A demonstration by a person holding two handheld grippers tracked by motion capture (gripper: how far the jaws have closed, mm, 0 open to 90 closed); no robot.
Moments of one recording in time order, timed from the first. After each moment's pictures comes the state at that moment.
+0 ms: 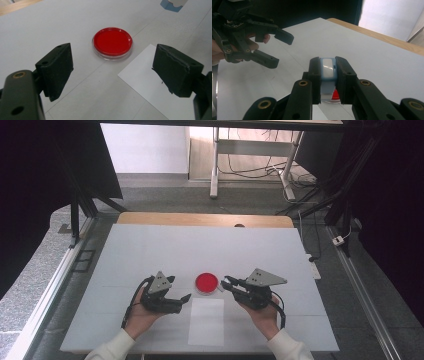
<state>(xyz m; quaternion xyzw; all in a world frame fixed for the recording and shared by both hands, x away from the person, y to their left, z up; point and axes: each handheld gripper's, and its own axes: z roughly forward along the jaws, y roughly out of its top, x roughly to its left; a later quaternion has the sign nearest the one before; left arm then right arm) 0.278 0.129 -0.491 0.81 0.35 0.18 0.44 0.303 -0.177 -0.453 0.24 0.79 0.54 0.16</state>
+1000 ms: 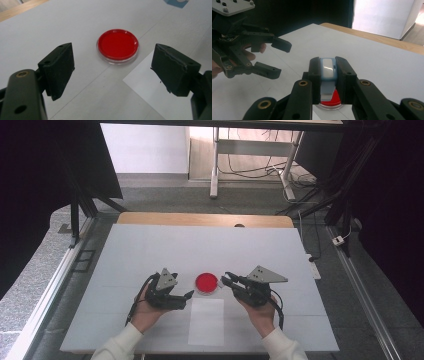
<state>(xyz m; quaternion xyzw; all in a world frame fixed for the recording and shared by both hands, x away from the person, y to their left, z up) 0.286 0.116 -0.485 0.81 0.36 0.20 0.41 0.308 -0.175 -0.453 0.28 0.76 0.56 0.16</state>
